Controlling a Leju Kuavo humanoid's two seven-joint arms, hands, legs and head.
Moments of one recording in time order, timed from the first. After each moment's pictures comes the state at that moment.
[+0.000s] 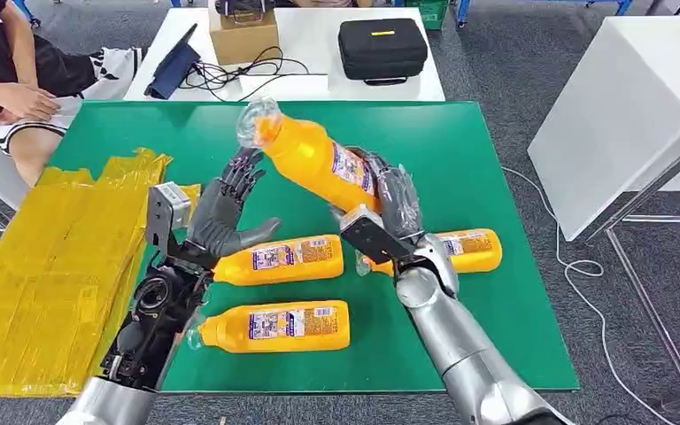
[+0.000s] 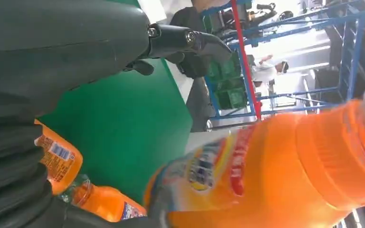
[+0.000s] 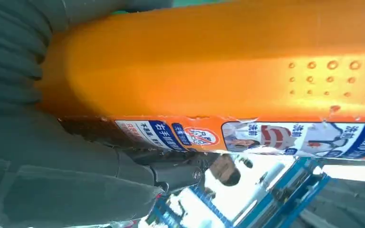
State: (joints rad) left arm -0.37 -0.08 -0.22 -1.35 0.01 -0.30 -0.30; right arm -0.57 0.23 0.41 -0.94 0.51 -0.33 -0.44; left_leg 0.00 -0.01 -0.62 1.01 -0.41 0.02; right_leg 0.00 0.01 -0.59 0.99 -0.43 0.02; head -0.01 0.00
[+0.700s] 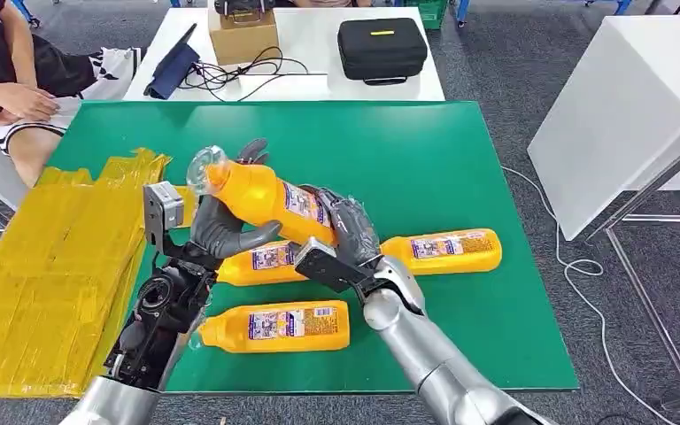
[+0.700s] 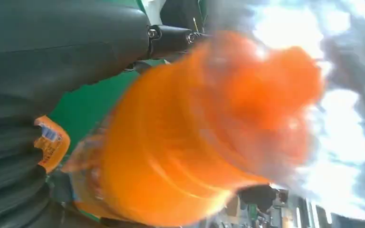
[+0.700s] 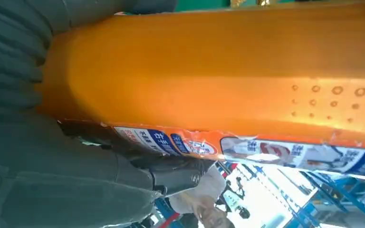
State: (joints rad) left arm -0.37 -0.09 -0.22 -1.33 0.10 -0.33 -0.32; right arm -0.57 0.29 0.53 -0.77 0.52 -0.33 -0.45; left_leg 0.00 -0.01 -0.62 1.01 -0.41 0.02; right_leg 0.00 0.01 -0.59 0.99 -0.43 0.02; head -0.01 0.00
